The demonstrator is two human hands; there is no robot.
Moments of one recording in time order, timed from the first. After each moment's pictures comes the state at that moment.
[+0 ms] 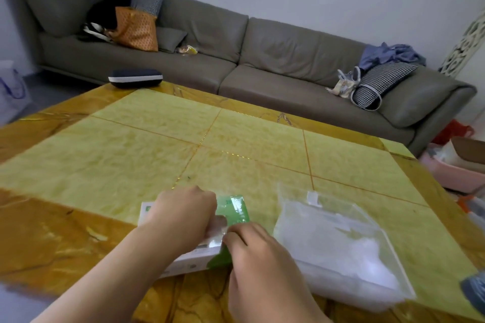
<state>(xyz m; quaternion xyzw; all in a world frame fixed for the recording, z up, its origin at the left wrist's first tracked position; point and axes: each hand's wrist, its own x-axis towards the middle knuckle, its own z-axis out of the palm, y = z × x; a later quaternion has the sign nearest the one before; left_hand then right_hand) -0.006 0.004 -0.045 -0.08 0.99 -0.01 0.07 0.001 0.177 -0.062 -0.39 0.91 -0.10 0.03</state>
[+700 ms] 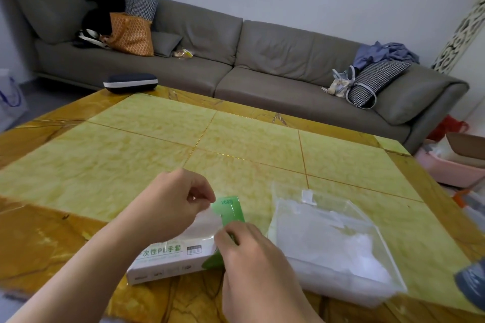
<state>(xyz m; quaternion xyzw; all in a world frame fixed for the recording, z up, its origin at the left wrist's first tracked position) 0.001 -0.017 -0.039 -0.07 0.94 0.32 -0.06 0.006 0.176 -0.054 -0.38 0.92 -0.06 0.04</state>
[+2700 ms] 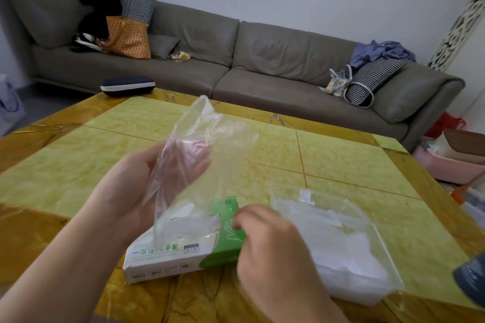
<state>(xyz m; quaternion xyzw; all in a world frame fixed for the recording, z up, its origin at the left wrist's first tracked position) 0.006 -0.030 -0.016 -0.14 0.50 0.85 -0.12 -0.006 0.191 -0.044 -0.35 0.90 -0.24 -0.10</state>
